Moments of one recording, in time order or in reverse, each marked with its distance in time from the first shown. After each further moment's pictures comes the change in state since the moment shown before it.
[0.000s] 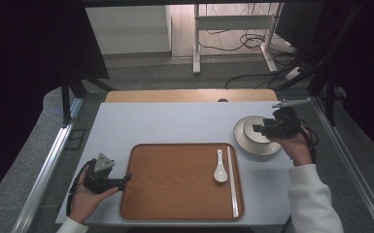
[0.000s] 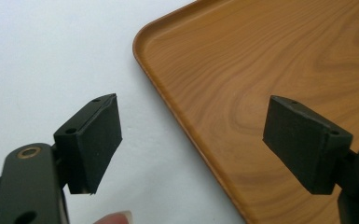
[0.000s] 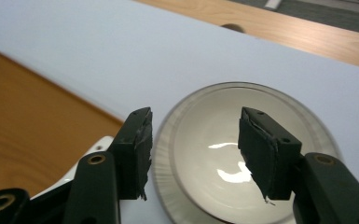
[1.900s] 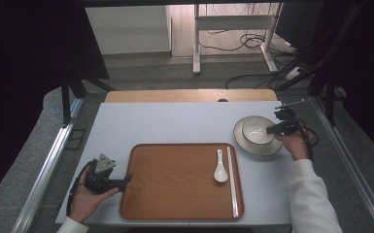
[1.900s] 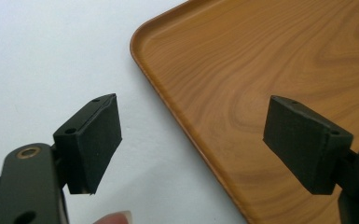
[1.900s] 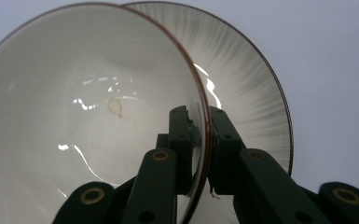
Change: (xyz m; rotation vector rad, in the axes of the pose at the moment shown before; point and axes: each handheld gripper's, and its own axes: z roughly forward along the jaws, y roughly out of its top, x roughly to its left) left arm -0.001 -0.002 0.001 0.000 -0.002 0.016; right arm -0.067 -0.023 0.068 0.245 -0.149 0.207
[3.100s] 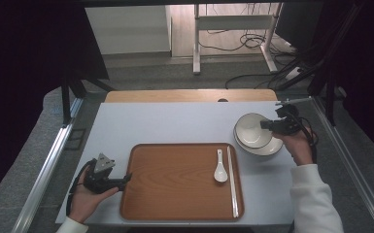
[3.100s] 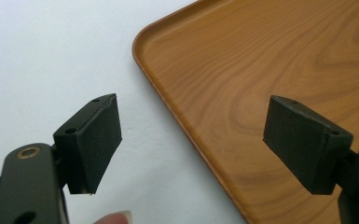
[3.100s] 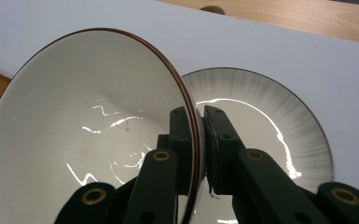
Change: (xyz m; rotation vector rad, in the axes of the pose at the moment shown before) left arm 0.001 0.001 -0.002 -0.006 0.003 -0.001; right arm 0.043 -0.002 -0.061 -0.188 0.139 -0.130
